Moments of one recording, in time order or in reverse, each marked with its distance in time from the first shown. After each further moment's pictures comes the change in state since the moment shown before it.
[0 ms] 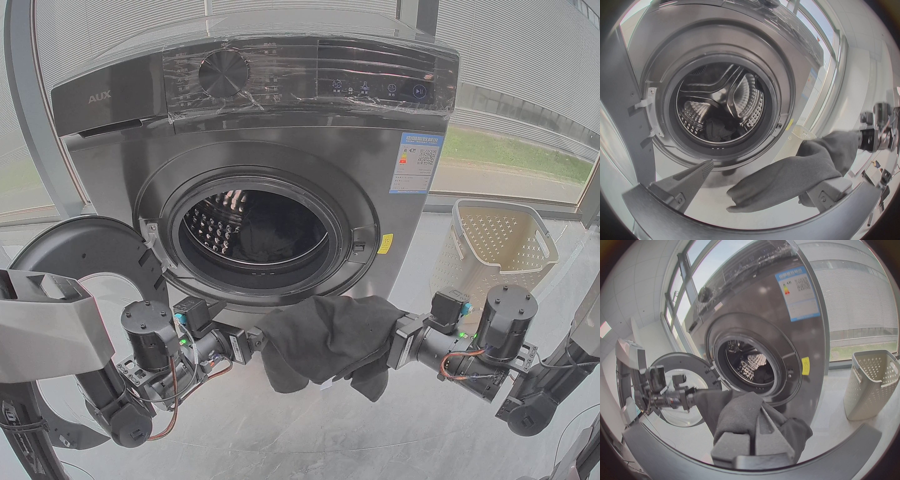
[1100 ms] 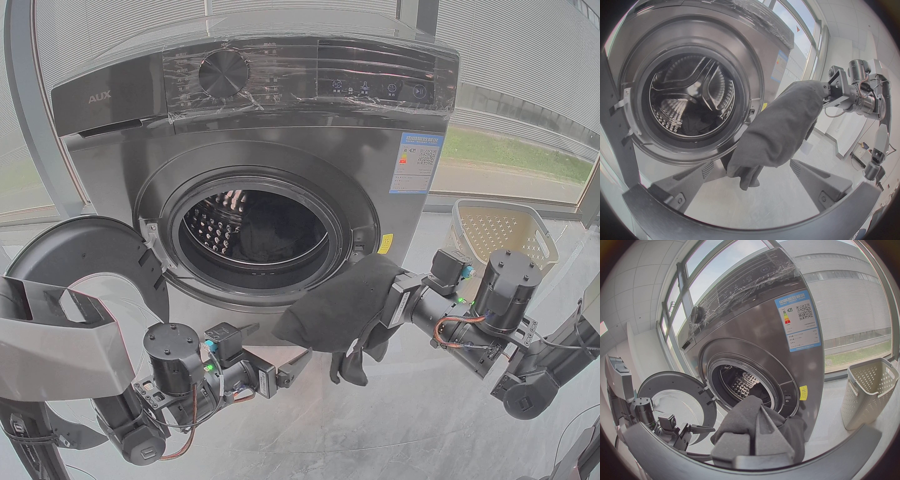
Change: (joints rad) left arm -0.118 0.032 0.029 -0.001 -0.059 0.093; right arm 0.009 -0.032 -0.164 0.070 -0.105 0.001
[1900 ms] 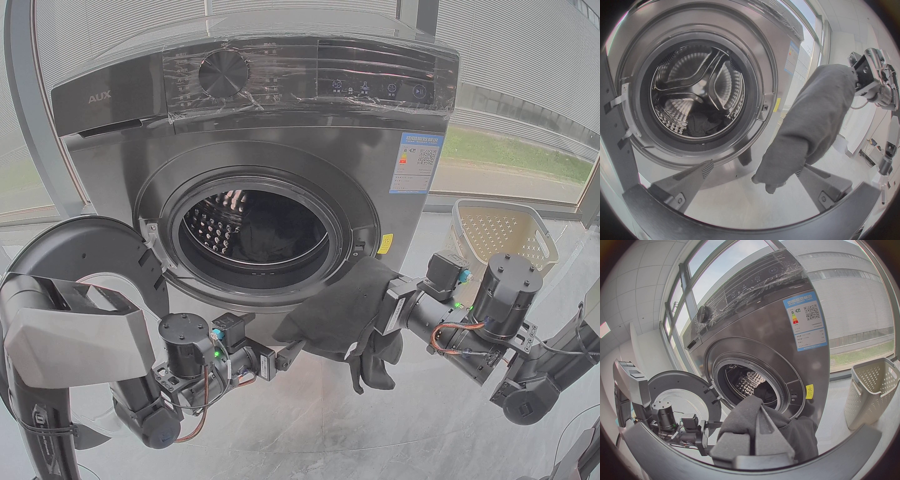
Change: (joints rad) left arm 0.071 0.112 -0.113 0.000 -0.001 0.050; right arm 0.034 -0.007 0.005 0.000 0.001 -0.001
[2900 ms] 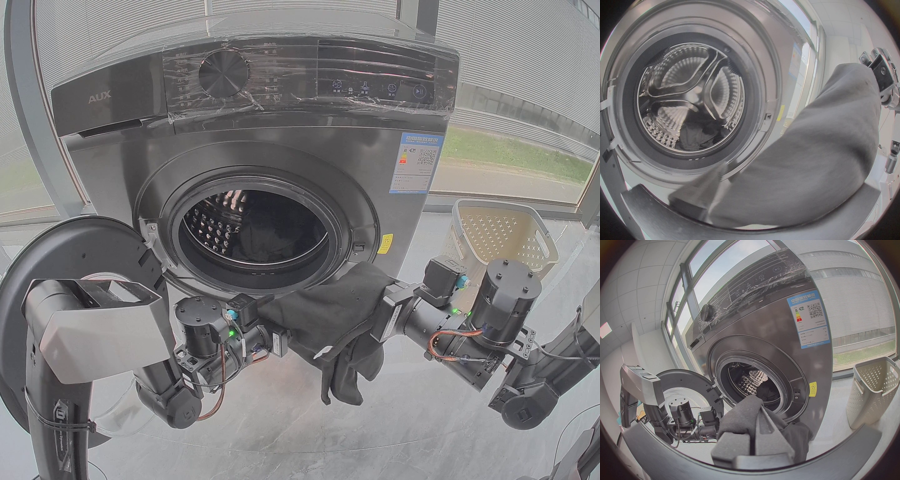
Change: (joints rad) left arm 0.039 0.113 -0.216 0.000 -0.061 0.024; right arm 0.019 0.004 0.014 -0.015 0.001 0.001
